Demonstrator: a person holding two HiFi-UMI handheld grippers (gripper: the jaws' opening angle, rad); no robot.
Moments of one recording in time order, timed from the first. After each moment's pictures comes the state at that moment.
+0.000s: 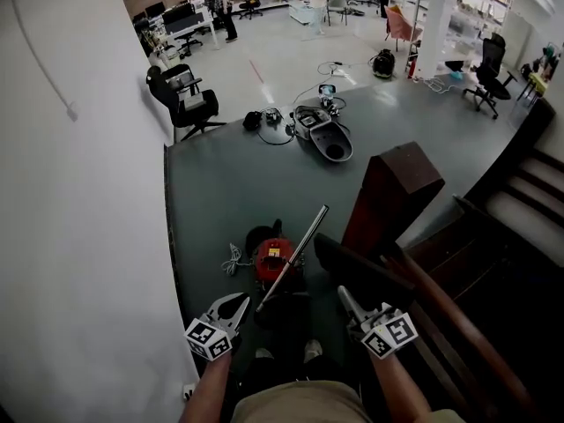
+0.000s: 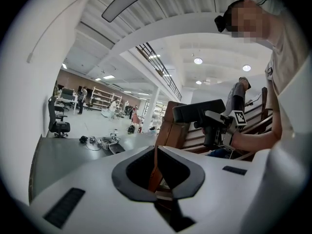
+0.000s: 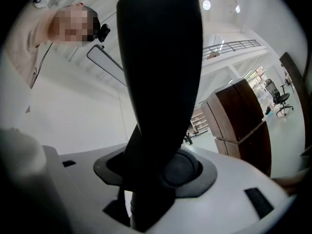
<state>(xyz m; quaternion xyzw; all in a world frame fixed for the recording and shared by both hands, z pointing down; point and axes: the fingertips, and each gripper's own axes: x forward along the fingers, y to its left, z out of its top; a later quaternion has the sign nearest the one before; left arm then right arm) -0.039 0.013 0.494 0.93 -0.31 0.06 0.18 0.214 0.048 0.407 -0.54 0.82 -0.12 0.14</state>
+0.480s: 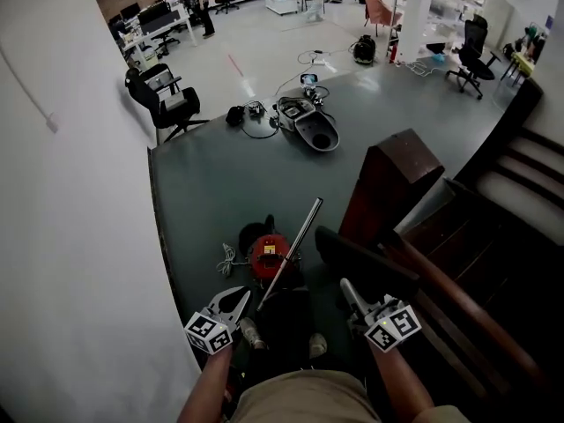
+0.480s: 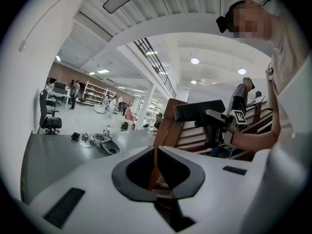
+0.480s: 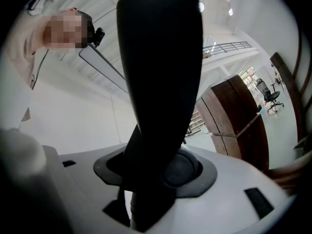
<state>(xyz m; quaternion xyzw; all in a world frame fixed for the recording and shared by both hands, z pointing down) -0.034 -0.024 0.507 0.94 -0.26 0.07 0.19 0.217 0.031 0.410 -0.57 0.80 -0.14 0.16</state>
